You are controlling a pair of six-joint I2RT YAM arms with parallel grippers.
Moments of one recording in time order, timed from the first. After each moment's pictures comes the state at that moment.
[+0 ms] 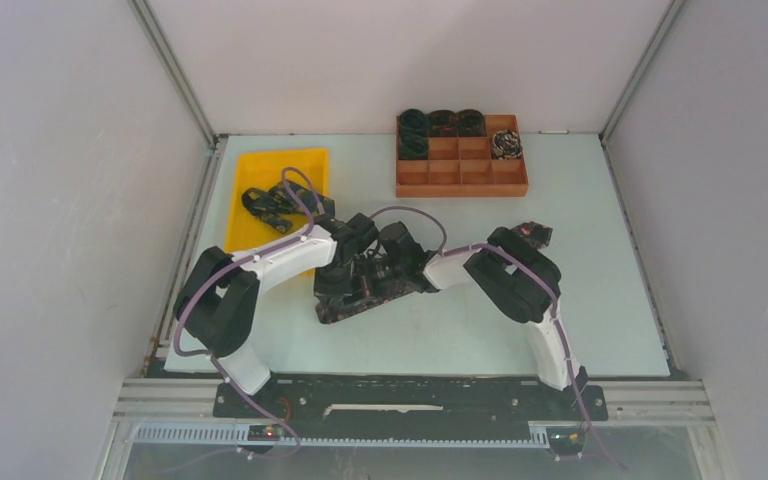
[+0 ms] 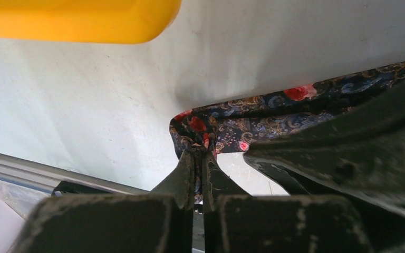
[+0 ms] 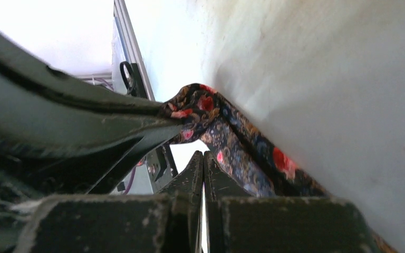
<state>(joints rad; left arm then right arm) -0.66 1.66 1.11 -1.05 -0.28 -0.67 0.85 2.17 1.15 0.46 -0.78 0.85</state>
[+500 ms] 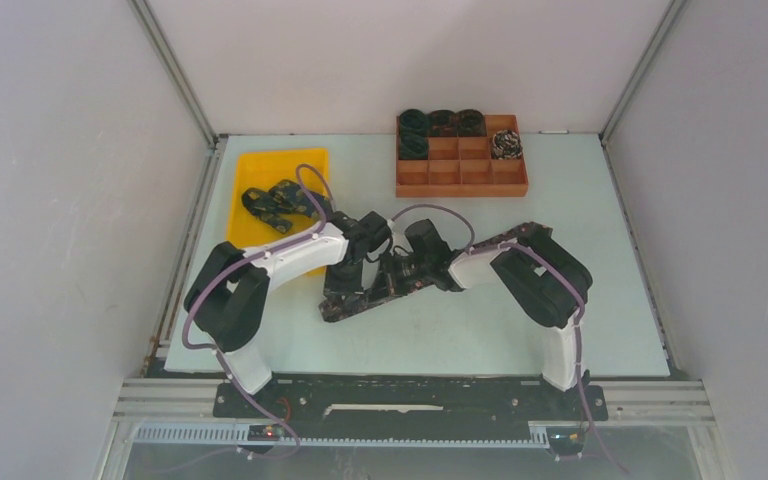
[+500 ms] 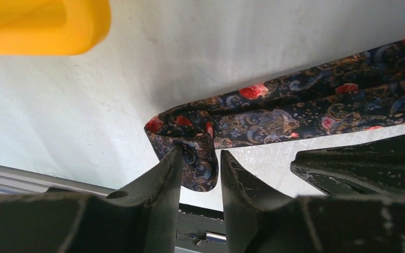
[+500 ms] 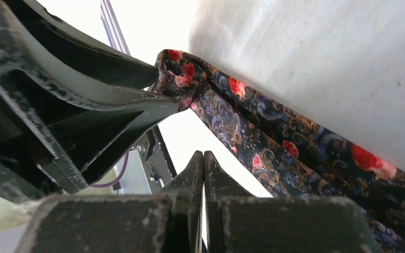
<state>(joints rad) -0.71 1.72 1.19 -1.06 -0.27 -0.69 0.75 1.99 0.96 0.40 -0.78 0.78</state>
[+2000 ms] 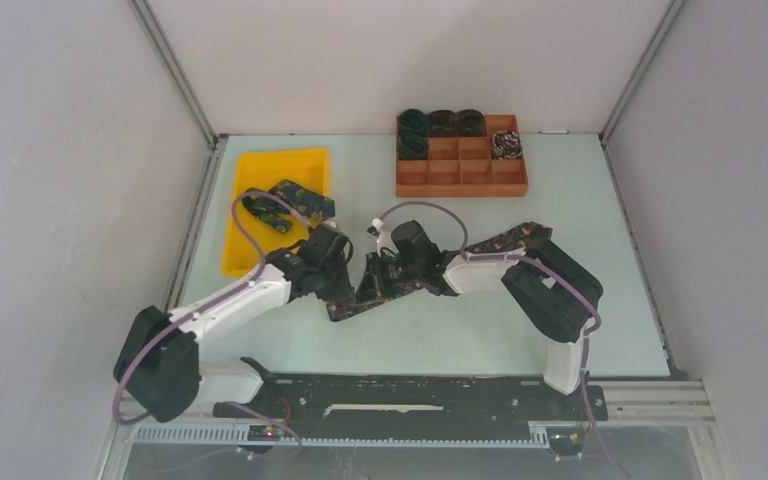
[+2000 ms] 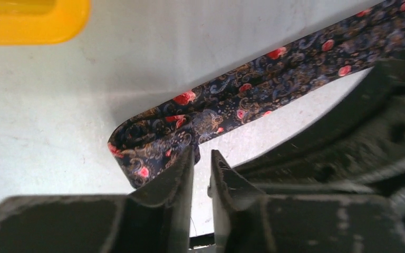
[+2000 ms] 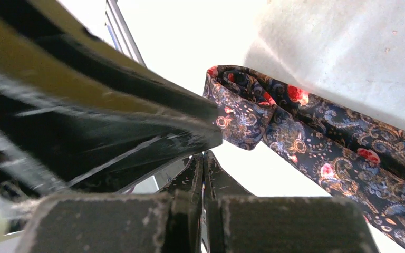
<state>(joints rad) -0.62 1.30 0.79 -0.57 -0.06 -0.77 0.84 1.89 0.98 0.32 -0.65 0.81</state>
